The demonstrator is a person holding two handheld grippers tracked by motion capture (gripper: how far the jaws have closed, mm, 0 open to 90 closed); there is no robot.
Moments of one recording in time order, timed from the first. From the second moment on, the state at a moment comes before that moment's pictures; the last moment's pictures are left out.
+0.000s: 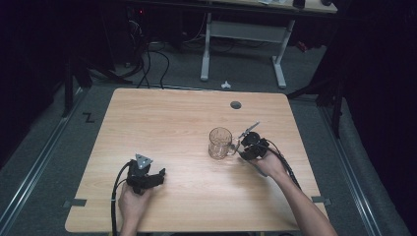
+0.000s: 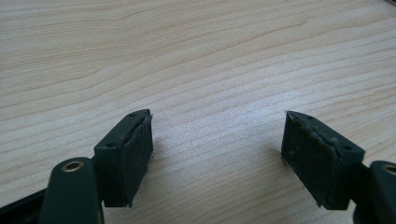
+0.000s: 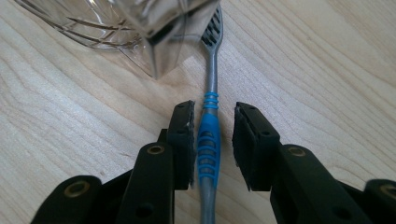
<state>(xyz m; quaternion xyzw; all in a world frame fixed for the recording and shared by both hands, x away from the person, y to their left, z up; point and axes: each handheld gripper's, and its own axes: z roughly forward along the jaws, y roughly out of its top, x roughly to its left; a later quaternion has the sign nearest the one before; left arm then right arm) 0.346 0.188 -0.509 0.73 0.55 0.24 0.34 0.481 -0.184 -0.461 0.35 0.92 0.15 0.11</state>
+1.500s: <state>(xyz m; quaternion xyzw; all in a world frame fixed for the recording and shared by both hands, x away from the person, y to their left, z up) 0.346 0.188 -0.509 0.73 0.55 0.24 0.33 0.500 -0.194 -0.462 0.38 0.91 0.14 0.06</state>
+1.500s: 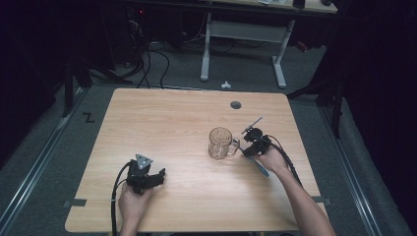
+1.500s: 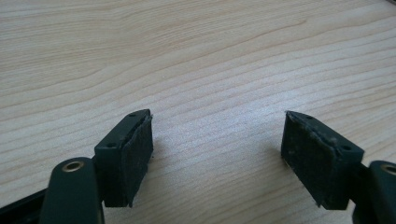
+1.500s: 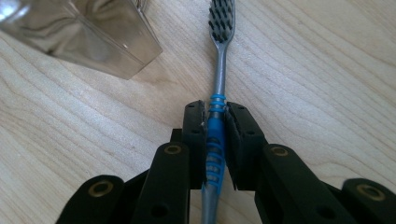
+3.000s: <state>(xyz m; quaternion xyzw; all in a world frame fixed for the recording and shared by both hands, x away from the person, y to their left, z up) 0.346 0.187 -0.509 0.73 0.54 0.24 0.33 0.474 -0.222 -0.405 0.36 0.88 0.30 0.10</state>
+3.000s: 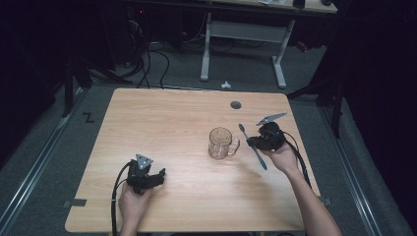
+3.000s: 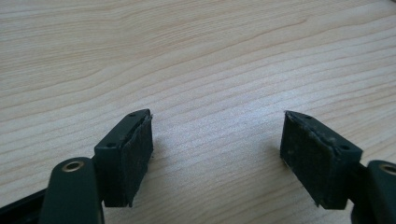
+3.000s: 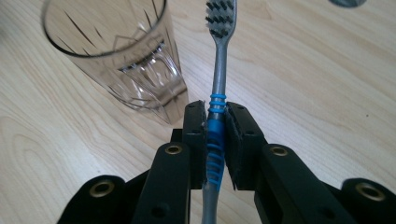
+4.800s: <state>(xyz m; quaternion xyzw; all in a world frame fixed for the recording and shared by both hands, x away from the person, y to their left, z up) 0.347 0.186 -0.509 0.73 0.55 0.24 0.33 0.455 -0.211 -0.355 0.29 0.82 0.49 0.12</state>
